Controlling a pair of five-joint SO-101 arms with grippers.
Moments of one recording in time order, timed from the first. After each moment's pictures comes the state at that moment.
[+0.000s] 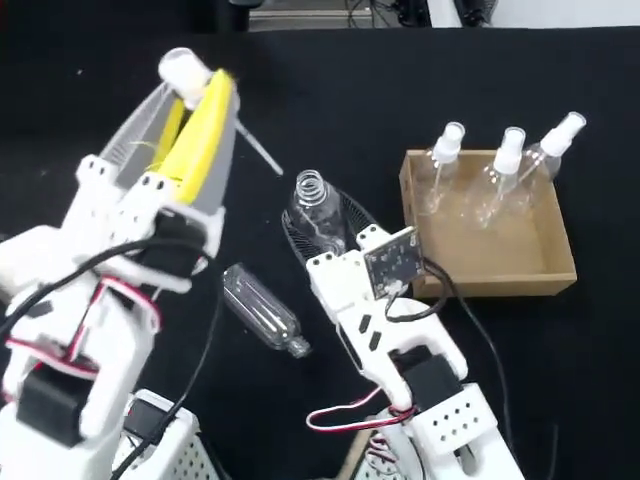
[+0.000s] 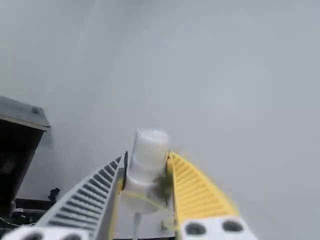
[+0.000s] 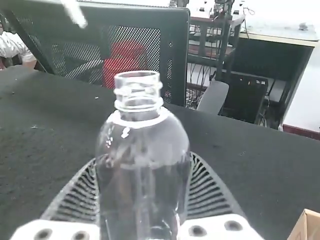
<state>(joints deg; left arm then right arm) 18.9 -69.5 29.0 24.0 23.2 -25.8 -82.2 84.1 15.4 2.4</state>
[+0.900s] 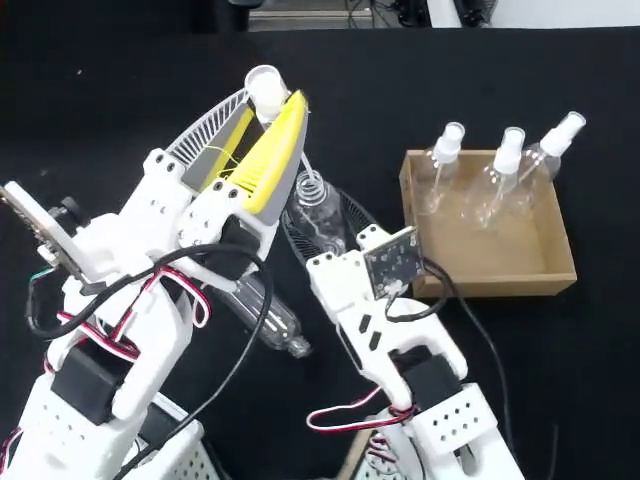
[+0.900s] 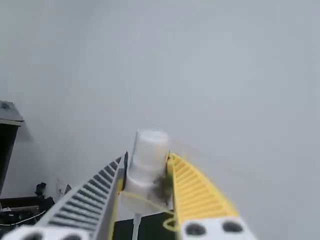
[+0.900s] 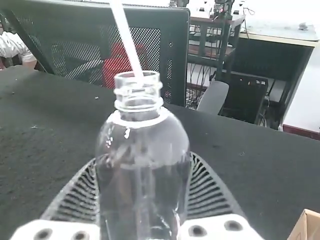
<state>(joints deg) 27.7 -66.4 33.7 18.4 15.7 -25.8 -82.2 84.1 15.4 2.4</state>
